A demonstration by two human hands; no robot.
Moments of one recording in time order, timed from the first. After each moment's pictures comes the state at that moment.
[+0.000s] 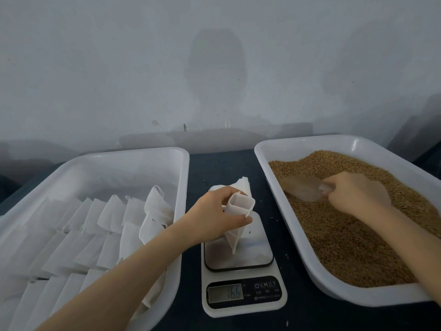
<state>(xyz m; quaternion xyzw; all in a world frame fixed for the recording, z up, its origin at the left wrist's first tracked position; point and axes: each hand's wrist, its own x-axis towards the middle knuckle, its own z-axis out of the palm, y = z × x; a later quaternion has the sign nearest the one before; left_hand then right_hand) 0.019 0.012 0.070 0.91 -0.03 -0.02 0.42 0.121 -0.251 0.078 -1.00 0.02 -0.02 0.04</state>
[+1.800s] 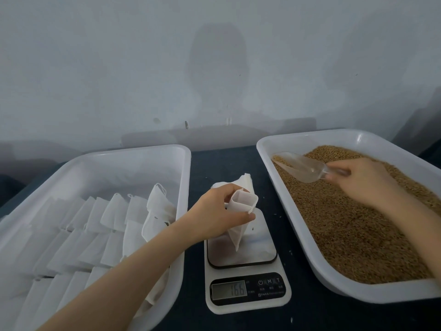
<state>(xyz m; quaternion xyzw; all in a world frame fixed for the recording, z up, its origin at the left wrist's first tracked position) 0.019 0.011 0.071 0.90 -0.02 -0.02 0.43 0.115 -0.259 0.088 -0.97 -0.05 -0.04 0.24</state>
